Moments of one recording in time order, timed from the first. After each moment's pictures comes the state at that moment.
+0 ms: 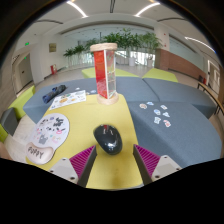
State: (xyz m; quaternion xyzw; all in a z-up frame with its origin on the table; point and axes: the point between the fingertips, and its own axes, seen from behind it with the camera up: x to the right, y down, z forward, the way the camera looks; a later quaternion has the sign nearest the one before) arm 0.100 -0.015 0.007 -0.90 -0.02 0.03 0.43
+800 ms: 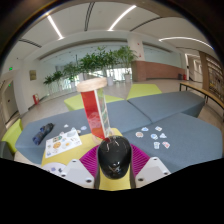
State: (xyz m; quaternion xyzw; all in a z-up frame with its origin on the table) arm 0.094 0.084 0.102 -0.85 0.12 0.00 0.52
